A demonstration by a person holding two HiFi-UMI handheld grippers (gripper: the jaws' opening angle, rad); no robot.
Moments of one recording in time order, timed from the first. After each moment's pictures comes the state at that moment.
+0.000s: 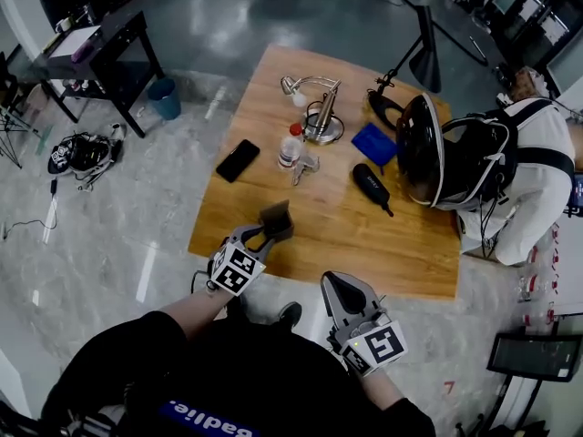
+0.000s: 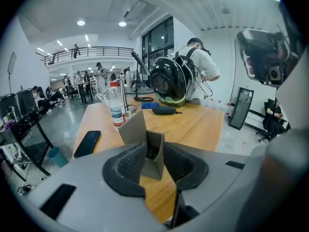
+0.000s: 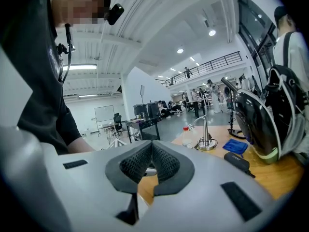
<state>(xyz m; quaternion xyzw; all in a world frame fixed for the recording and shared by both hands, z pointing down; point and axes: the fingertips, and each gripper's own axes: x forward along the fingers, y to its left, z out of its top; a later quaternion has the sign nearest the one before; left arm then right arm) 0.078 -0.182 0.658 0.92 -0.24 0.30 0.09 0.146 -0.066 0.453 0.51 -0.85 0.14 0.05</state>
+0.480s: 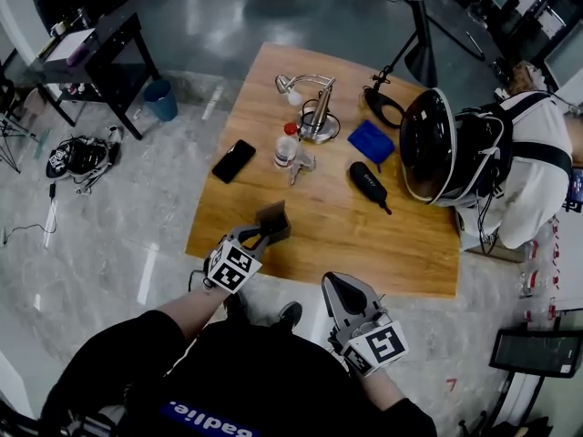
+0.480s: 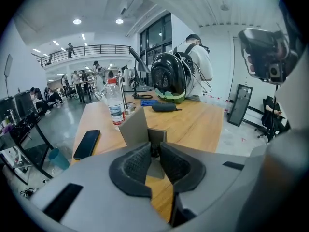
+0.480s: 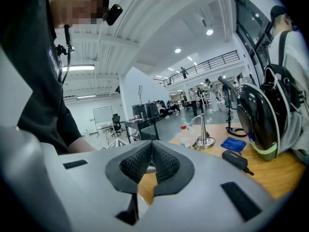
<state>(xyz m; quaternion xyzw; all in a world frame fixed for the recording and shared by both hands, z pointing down) 0.079 -0.190 0.668 0.92 -0.23 0.31 0.08 0.156 -0.066 0.462 0.52 -0.84 0.16 0.06</state>
